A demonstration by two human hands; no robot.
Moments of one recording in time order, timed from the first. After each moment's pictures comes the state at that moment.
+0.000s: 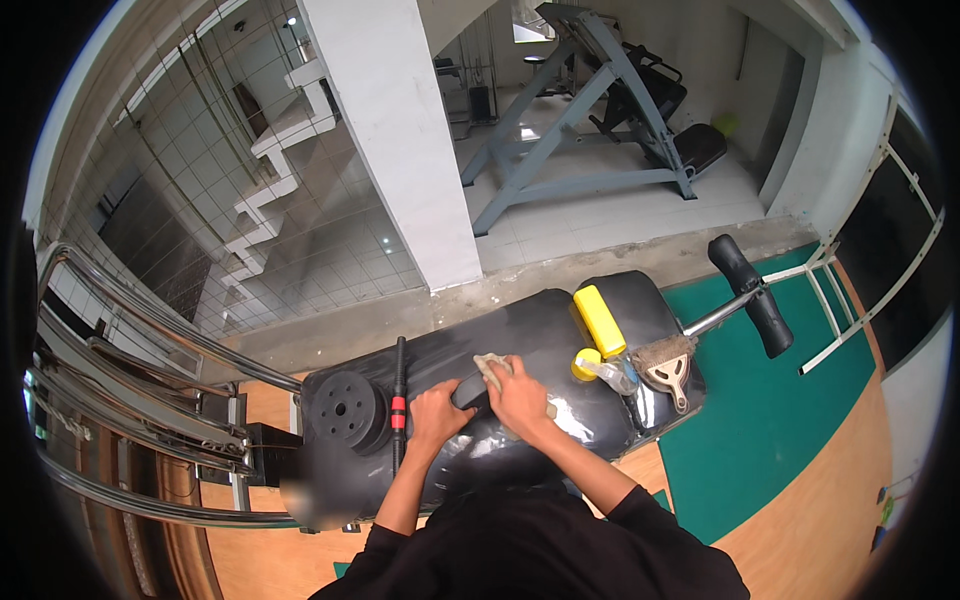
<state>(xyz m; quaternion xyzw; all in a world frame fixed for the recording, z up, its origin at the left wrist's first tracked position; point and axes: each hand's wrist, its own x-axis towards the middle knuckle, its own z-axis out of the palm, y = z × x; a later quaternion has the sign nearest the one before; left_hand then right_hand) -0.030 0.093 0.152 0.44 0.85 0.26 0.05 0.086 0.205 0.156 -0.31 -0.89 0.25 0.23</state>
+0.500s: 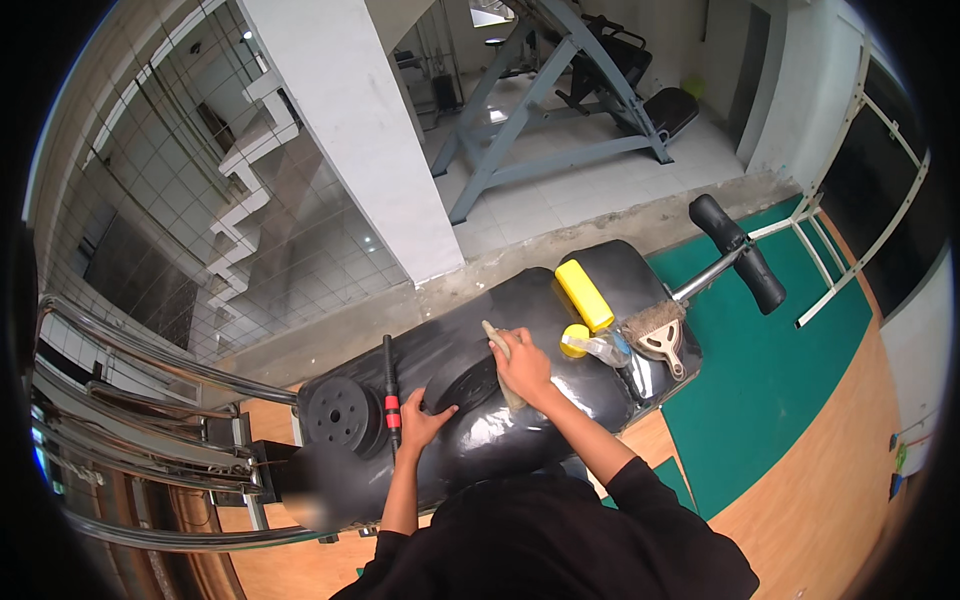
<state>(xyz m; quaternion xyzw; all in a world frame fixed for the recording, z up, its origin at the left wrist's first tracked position) -0.058 0.062 0.077 0.40 0.77 0.48 0.14 0.084 0.240 0.128 -0.40 -0.83 0.30 0.26</state>
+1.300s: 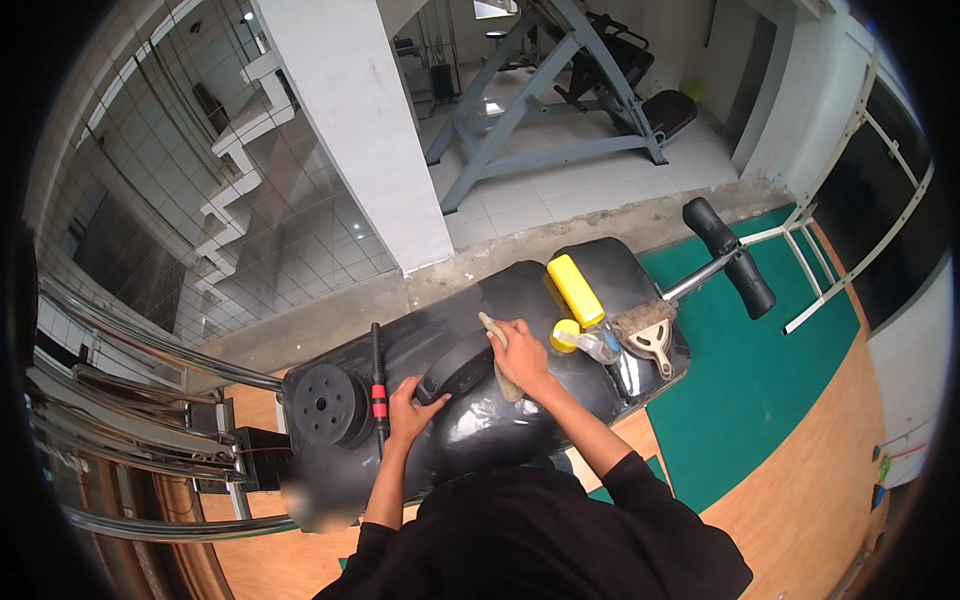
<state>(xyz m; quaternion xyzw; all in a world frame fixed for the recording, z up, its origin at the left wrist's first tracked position) -0.048 0.068 0.092 0.44 0.78 0.44 0.07 0.093 0.253 0.130 -0.40 -0.83 0.31 0.22</state>
